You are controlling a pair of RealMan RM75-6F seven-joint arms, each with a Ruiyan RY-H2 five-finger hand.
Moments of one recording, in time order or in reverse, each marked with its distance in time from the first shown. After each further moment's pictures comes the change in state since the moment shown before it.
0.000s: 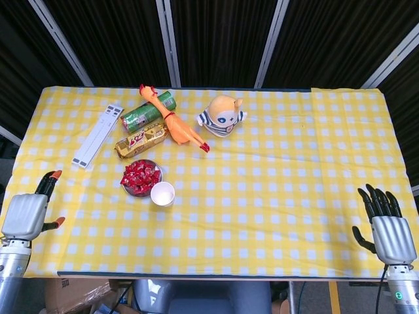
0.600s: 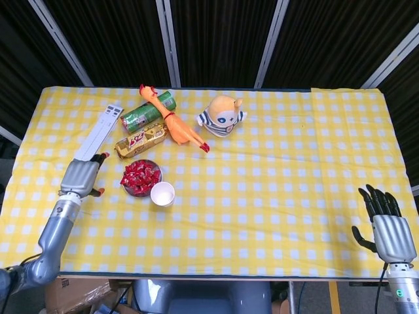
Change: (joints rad) left arm -0.419 -0.179 -0.146 0.167 -0.590 -0.371 0.304; right arm 0.010 0.018 0.005 -0.021 0.036 -0.040 0.046
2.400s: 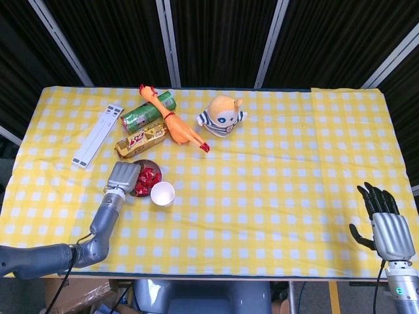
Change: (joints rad) left arm -0.273 -0.286 0.127 0.269 -0.213 -0.019 0.054; right arm 0.010 -0.002 0.003 0.001 -0.008 -0.002 0.060
